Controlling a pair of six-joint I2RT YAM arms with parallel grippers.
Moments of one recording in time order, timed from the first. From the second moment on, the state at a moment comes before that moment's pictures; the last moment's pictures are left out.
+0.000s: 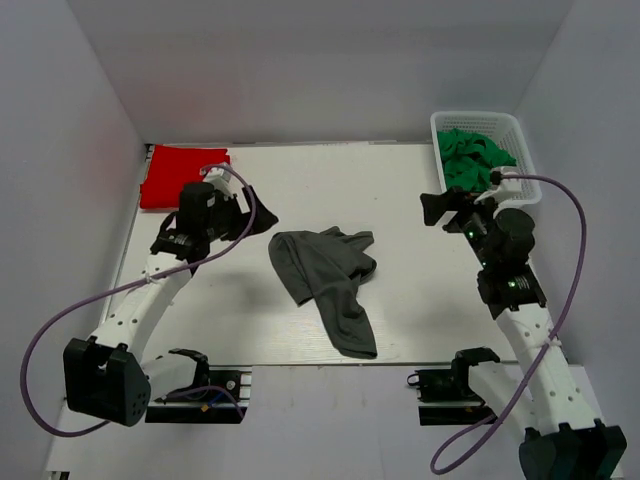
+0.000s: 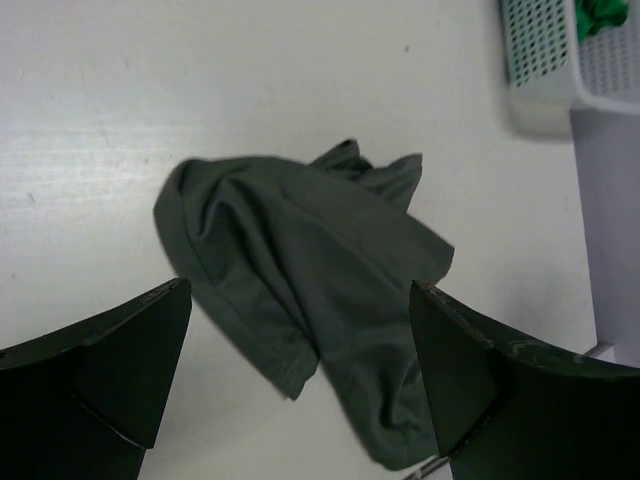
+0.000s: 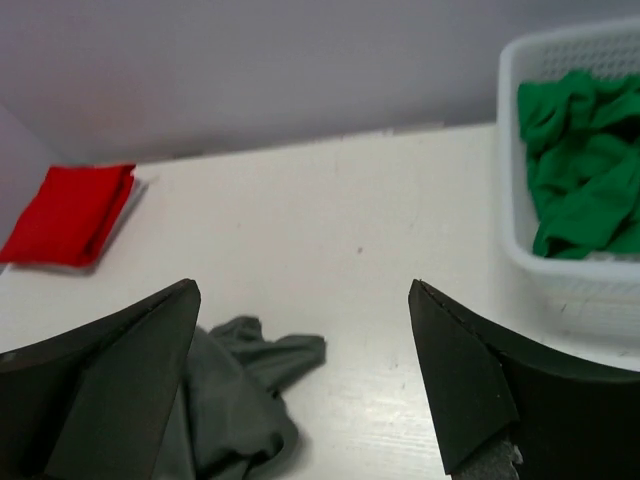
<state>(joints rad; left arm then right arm) -0.24 1.16 0.93 -0.27 0.29 -0.50 0.16 0.74 0.72 0.02 -0.10 0.31</state>
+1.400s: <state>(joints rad) -0.67 1.60 0.86 -0.38 0.03 -0.62 0.39 1.89 1.15 -0.16 -0.25 0.40</state>
